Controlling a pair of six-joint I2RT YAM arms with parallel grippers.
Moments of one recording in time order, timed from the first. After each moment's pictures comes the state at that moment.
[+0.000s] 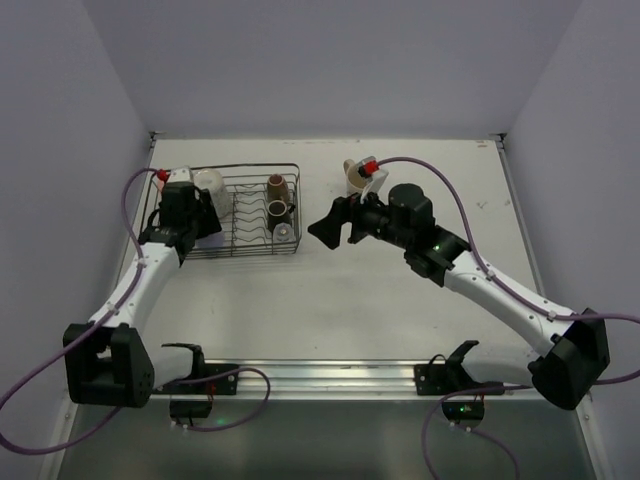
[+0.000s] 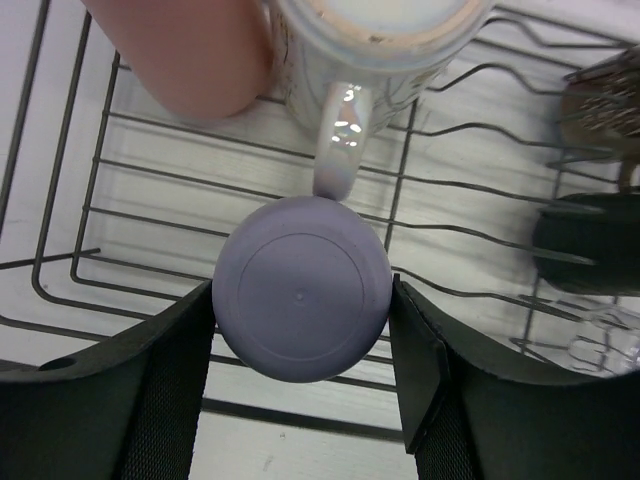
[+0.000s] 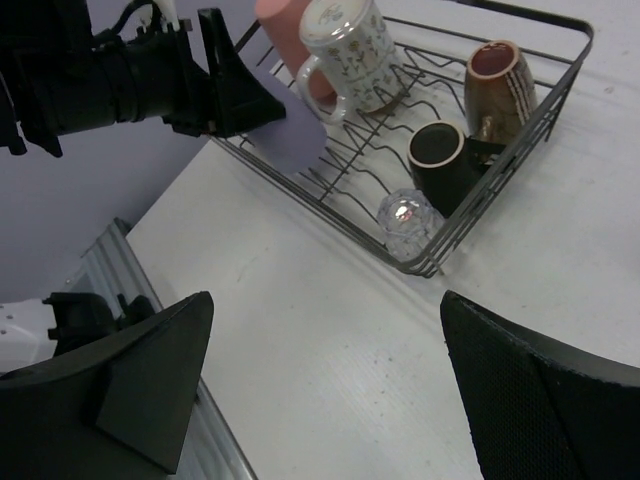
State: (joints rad) left arm -0.06 1.23 0.87 -0.37 -0.20 -0.30; right arm 0.71 1.22 1.01 -0.03 -0.24 0.41
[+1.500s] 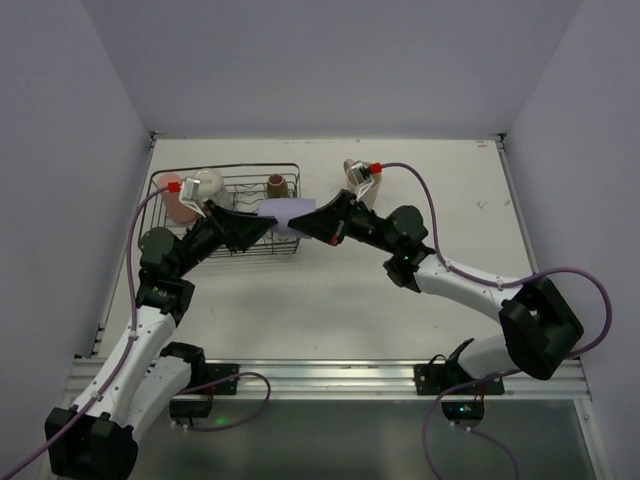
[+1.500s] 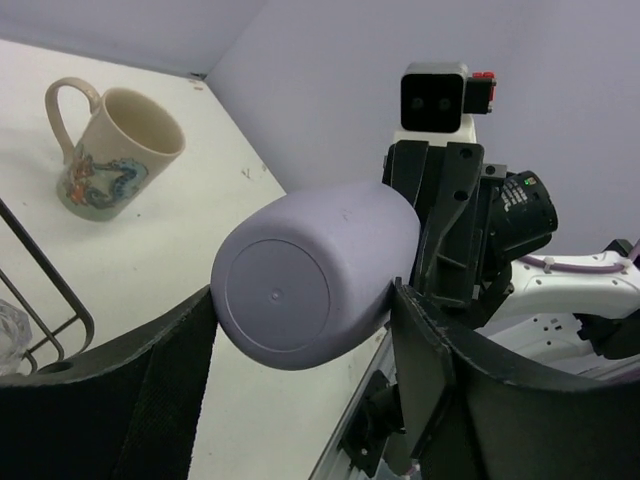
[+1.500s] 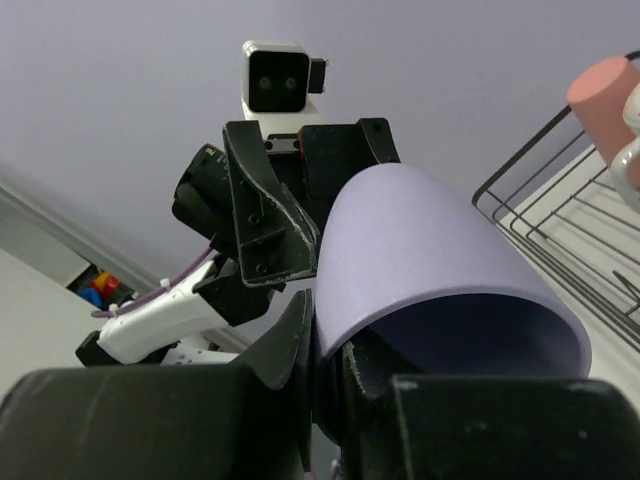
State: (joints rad) left arm -0.20 0.77 0.54 0.41 0.67 -0.92; right arm 0.74 1.42 0.81 0.93 -0.53 1.04
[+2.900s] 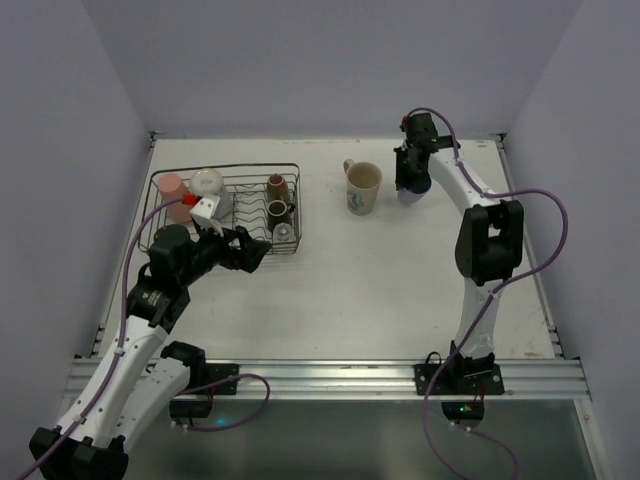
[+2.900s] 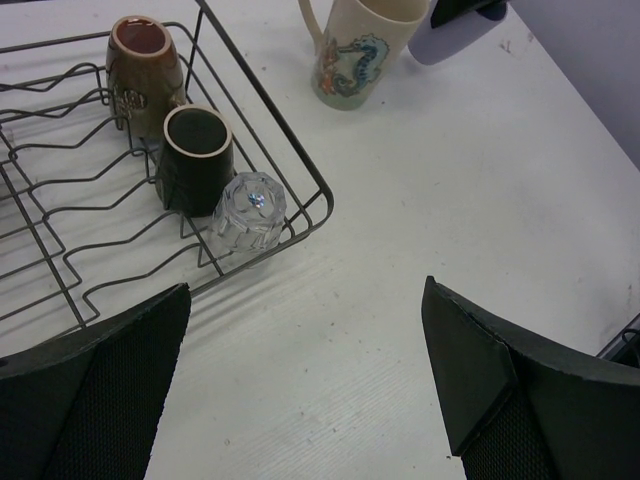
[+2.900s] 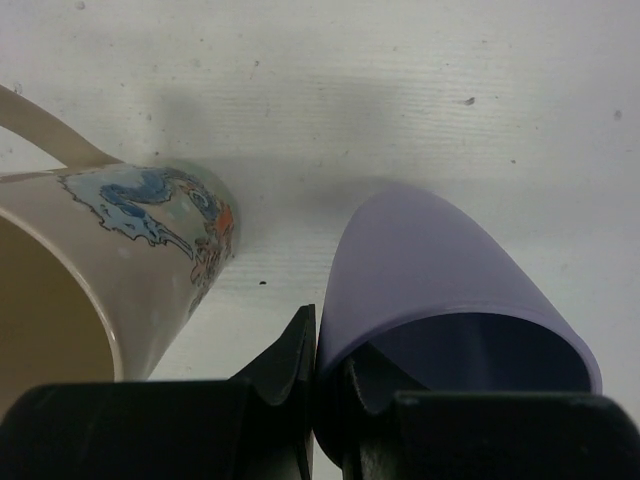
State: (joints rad) left arm -0.29 0.69 0.66 -0.26 0.33 -0.25; right arm 0.20 2.04 1.81 -0.77 0.05 0.21
